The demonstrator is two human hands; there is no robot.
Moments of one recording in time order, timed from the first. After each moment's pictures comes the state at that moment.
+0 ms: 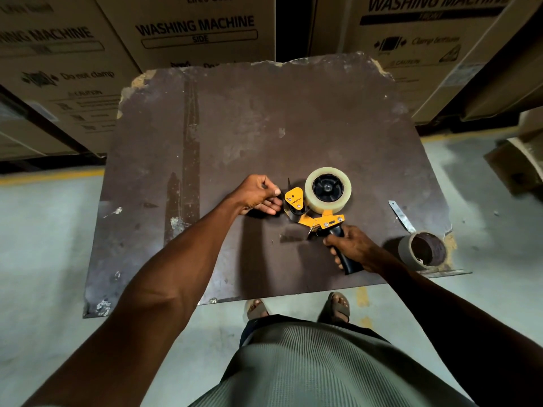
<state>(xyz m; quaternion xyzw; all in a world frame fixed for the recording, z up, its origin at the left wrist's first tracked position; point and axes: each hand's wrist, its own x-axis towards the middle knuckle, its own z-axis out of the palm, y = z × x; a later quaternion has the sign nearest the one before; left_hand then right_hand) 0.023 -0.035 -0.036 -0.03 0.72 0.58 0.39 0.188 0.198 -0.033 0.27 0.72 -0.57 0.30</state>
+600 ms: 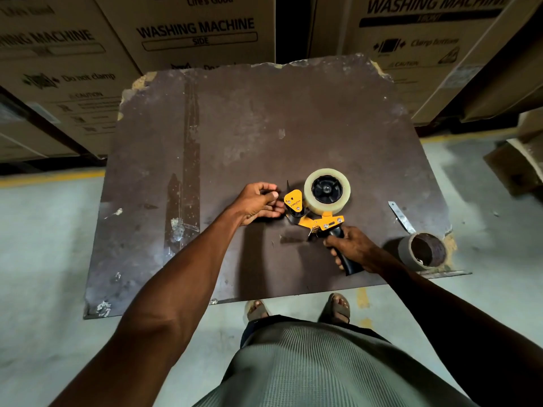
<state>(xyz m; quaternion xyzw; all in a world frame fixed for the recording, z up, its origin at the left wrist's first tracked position) 0.044 -0.034 -0.034 -0.10 0.65 0.66 0.38 0.188 0.200 -0.032 0.26 0.72 -0.57 0.30</state>
